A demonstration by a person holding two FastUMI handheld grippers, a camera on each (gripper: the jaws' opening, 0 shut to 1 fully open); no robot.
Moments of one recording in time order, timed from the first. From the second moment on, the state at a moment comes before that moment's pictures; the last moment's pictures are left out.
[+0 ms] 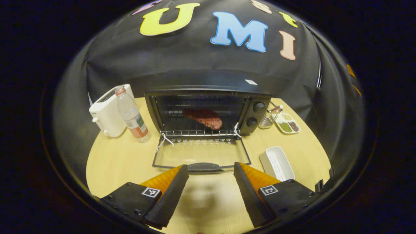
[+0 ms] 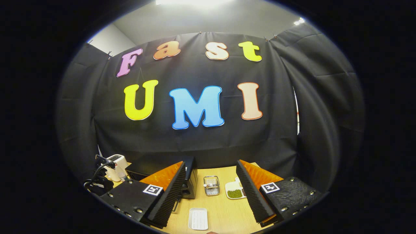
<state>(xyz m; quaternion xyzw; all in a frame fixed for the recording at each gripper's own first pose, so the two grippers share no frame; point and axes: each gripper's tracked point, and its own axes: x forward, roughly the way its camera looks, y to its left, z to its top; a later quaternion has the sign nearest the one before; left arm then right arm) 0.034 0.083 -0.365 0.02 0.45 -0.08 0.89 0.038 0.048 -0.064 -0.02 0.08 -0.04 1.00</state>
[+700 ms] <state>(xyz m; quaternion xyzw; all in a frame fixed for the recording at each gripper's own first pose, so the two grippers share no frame) 0.029 0.095 -0.450 0.07 0.57 -0.09 0.82 0.022 0.002 -0.076 -0.01 0.10 -0.09 0.99</state>
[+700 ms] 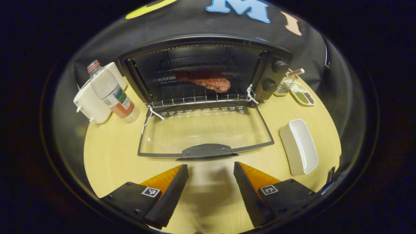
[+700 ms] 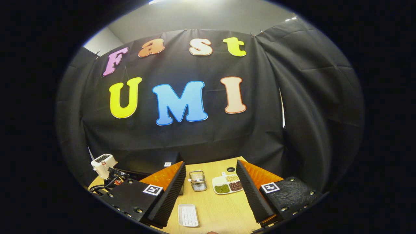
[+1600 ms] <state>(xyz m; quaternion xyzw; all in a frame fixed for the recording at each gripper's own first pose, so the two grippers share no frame) 0.037 0.109 -0.488 0.07 0.61 -0.07 0.78 0.022 -0.002 -0.082 0.00 0.12 -0.10 0.99</state>
